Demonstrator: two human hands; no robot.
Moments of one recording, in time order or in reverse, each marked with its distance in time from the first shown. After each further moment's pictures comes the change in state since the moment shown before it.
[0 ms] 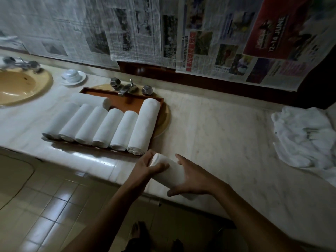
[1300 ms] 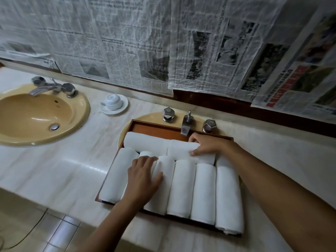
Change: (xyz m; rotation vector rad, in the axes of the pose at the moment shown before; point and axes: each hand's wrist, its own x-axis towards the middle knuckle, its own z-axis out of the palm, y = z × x) left_hand 0.170 0.040 -0.334 0.979 0.293 0.207; right_hand 0.412 -0.170 -0.093 -0.260 -0.097 0.057
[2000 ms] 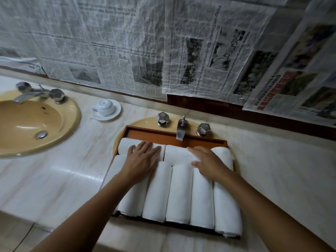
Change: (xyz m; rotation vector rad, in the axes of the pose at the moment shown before) left_hand 0.096 -0.033 0.002 0.392 -0.240 0.296; right_hand -0.045 -0.003 0.063 -0.012 0.366 0.068
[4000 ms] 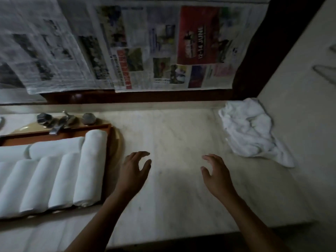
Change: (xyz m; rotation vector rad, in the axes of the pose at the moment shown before) left_hand -0.038 0.462 0.060 -0.569 0.182 0.018; right_hand -0.356 0.350 -0.027 0.309 0.700 0.336
